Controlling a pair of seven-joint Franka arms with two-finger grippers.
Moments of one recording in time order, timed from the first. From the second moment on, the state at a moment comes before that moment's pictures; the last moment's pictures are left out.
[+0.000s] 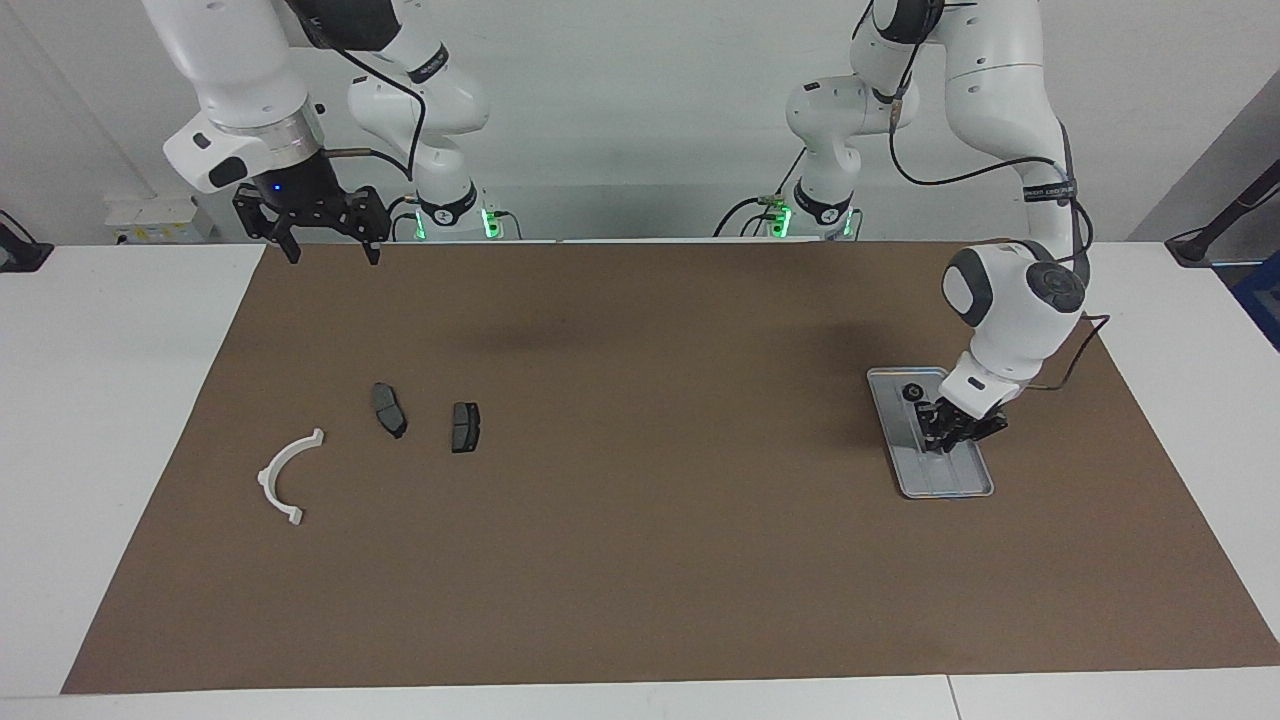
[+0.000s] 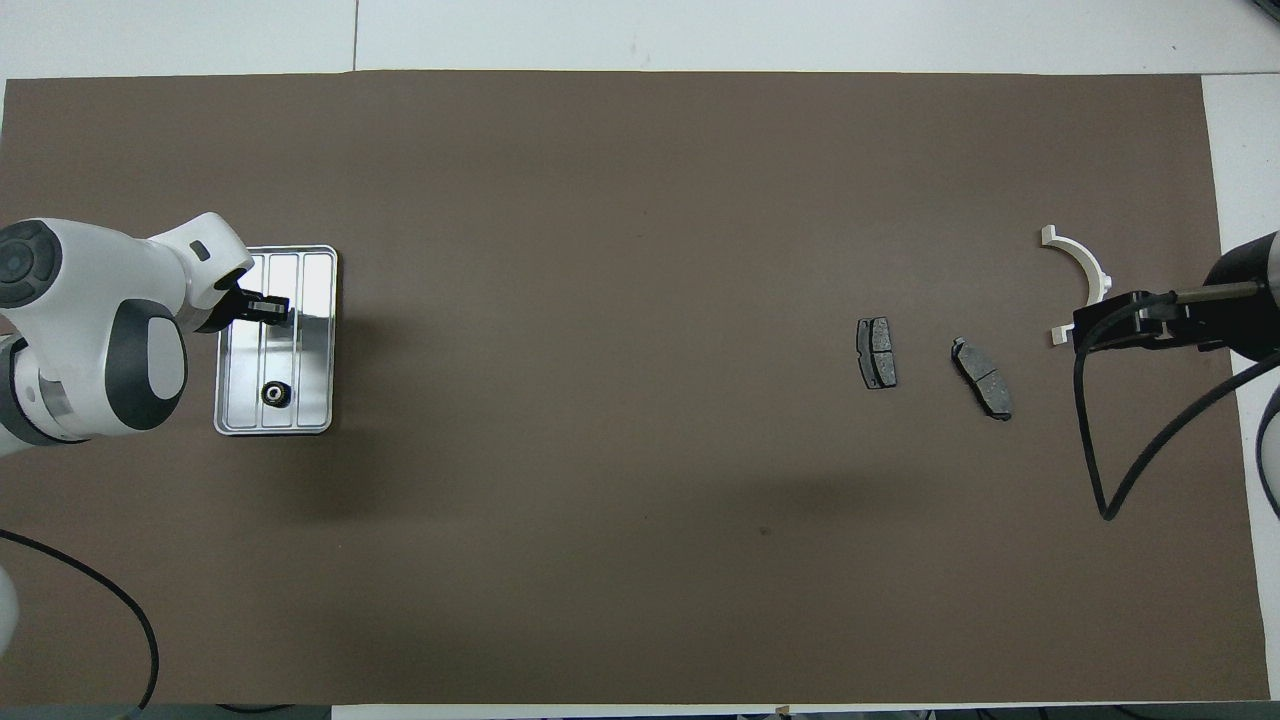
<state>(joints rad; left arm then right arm) 0.07 0.30 -0.06 -2.04 -0.03 2.44 0.24 0.00 -0.07 0.05 -1.65 -0.03 1.54 0.07</state>
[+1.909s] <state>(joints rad) 0.06 -0.17 -0.08 -1.72 -0.03 1.62 -0.08 0.00 -0.07 0.06 -1.65 -0.01 1.54 0.07</state>
